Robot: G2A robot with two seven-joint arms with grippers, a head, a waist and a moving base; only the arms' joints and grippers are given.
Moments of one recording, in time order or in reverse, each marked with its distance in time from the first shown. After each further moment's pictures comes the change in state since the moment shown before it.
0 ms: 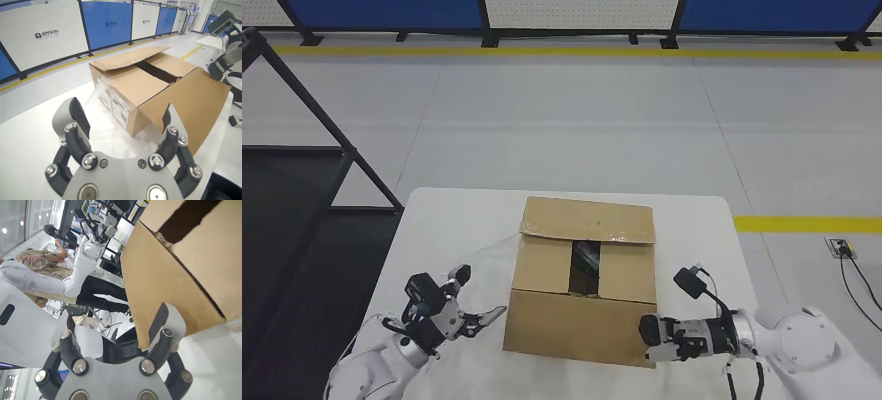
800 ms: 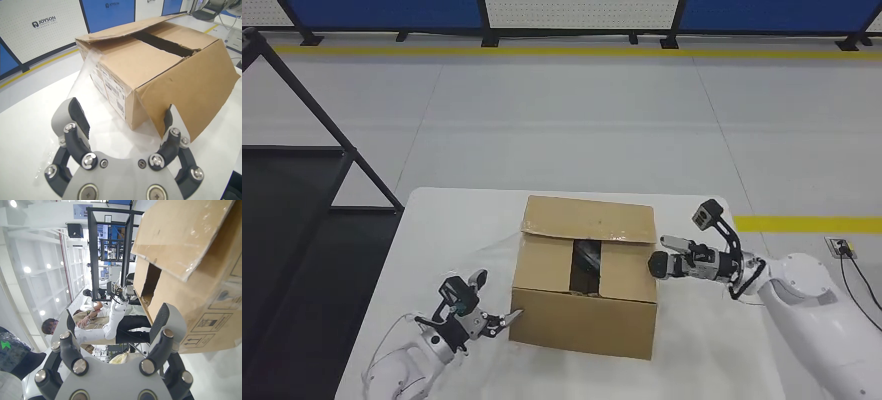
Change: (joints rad) left arm -0.049 0.002 0.134 0.095 0.130 0.140 0.062; right arm 0.356 -0.058 -0.159 0.381 0.363 0.388 -0.095
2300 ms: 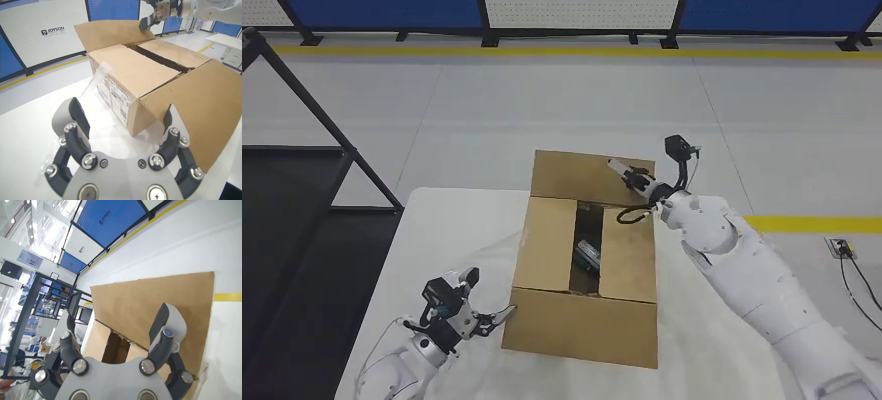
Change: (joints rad) left arm 0.030 0.024 -0.015 -0.011 -0.070 0.018 0.087; right arm 0.359 -0.266 -0.346 0.239 -0.620 0.087 -0.970
